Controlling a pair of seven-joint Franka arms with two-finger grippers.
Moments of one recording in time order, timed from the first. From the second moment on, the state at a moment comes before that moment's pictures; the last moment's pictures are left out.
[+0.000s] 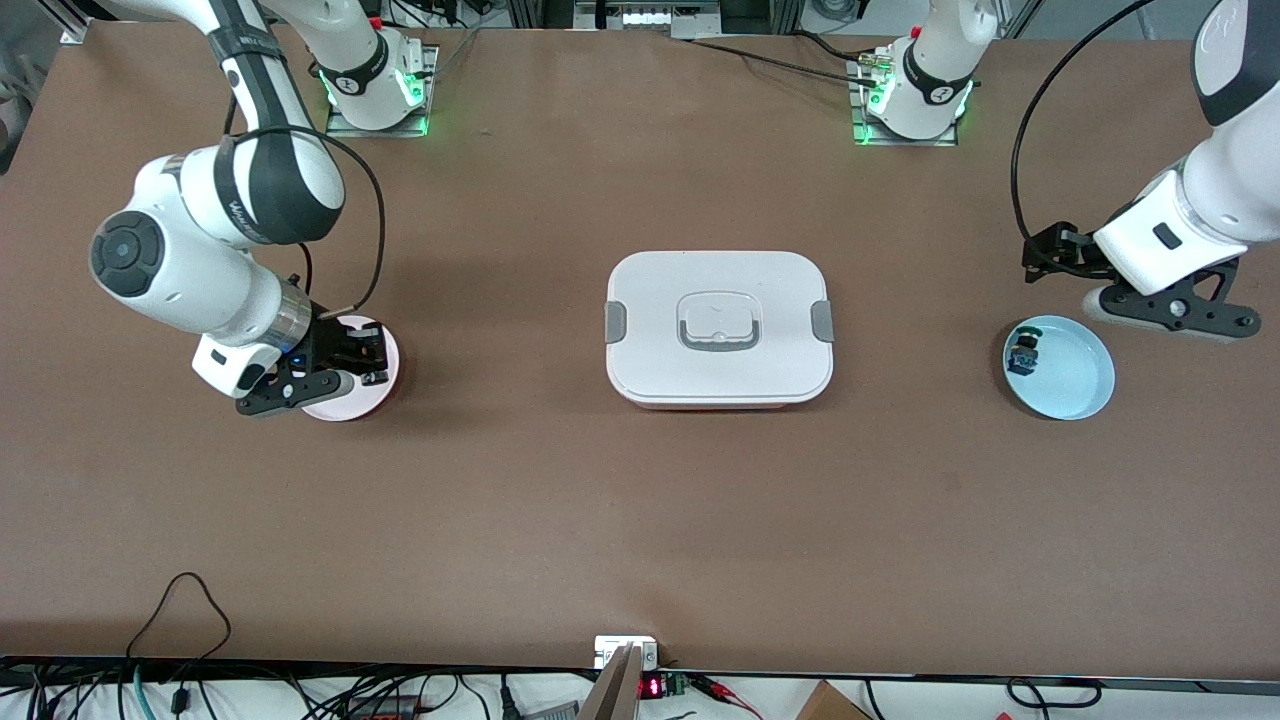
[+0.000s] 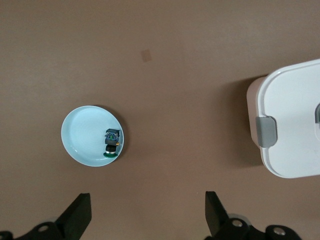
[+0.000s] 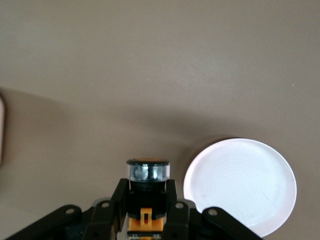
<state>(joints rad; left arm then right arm) -0.08 0.12 -0.04 -1.53 0.07 1.53 0.04 0.24 0.28 -0.04 -1.87 0.17 2.17 -0.10</state>
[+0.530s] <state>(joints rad) -0.09 0.10 -0.04 -1.52 0.07 1.57 0.00 0.22 0.27 -0.08 -2.19 0.09 2.56 -0.12</state>
